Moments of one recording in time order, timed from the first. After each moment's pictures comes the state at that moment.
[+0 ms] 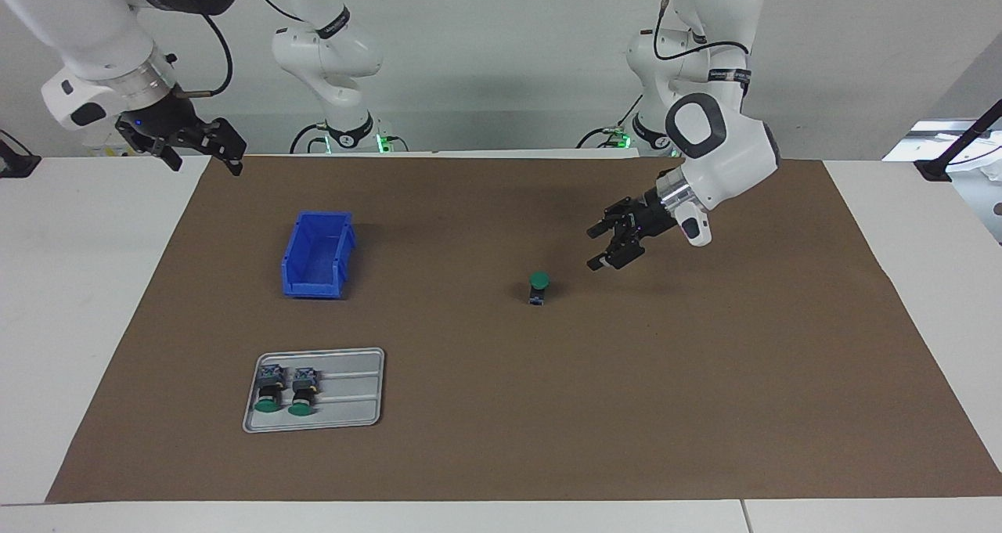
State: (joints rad) left arm -0.32 0.00 -0.06 -2.18 -0.91 2.23 -0.92; right arm -0.09 -0.01 -0.01 -1.54 -0.02 1.40 0.01
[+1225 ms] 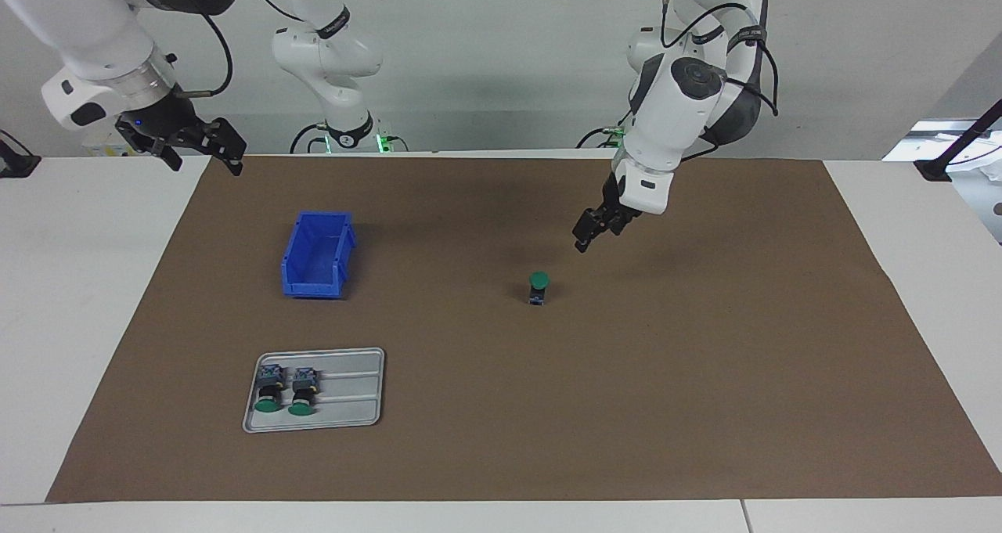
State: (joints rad) left arm -0.45 0.03 -0.08 -1.95 -0.20 2.09 -0.89; right arm -0.09 -0.01 -0.01 -1.54 -0.02 1.40 0.01
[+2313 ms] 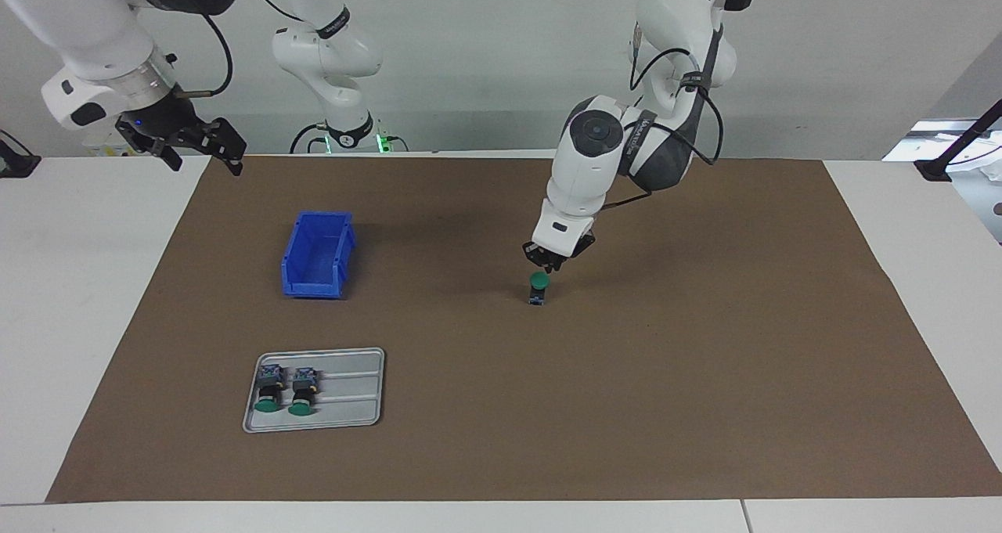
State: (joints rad) left arm -0.60 0.33 -0.09 -1.70 -0.06 2.02 -0.84; right arm -0.09 -0.01 -0.01 -1.54 -0.02 1.40 0.01
